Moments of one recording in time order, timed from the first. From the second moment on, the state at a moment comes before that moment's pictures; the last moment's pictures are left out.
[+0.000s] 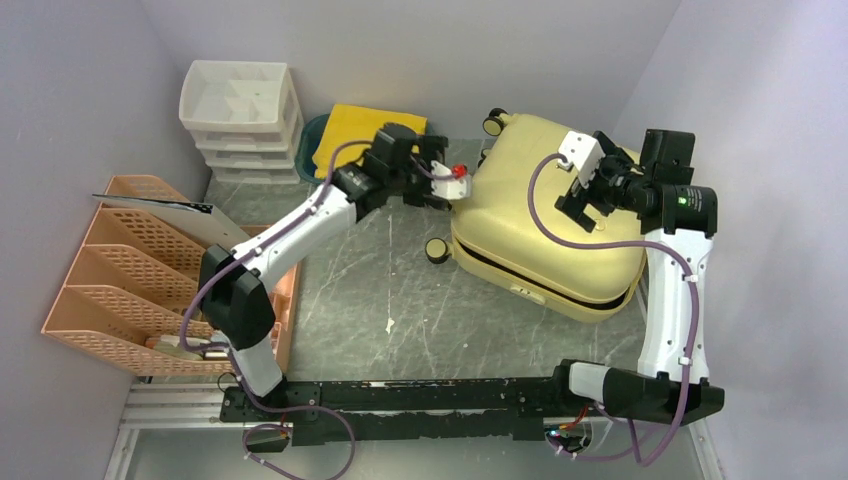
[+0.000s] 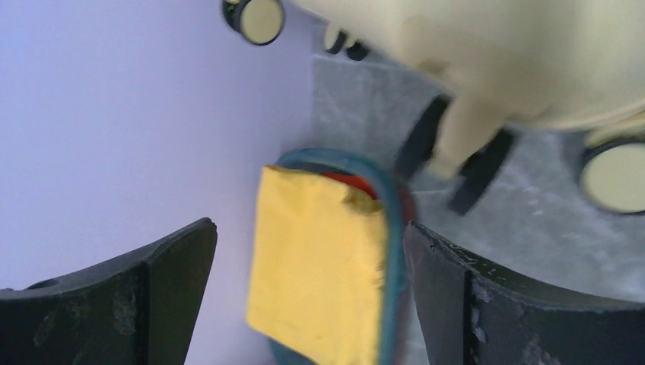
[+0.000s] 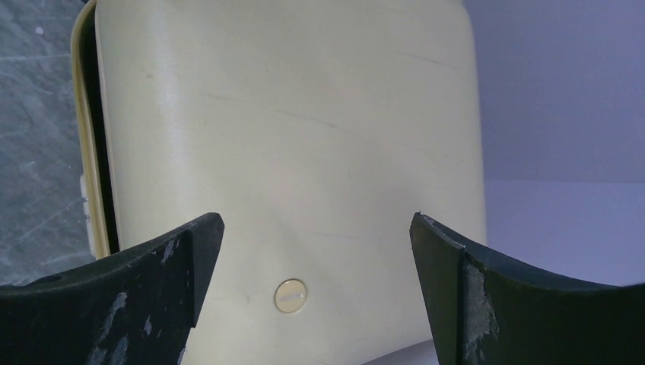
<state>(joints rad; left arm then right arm) -0.73 1.73 1.62 -0.34 0.13 1.07 -0.15 1.22 1.61 -1.13 -0.57 -1.10</state>
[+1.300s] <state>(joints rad) -0.70 2.02 1.81 -0.63 0.45 1.49 -0.14 1.00 1.30 -1.00 0.36 -0.78</state>
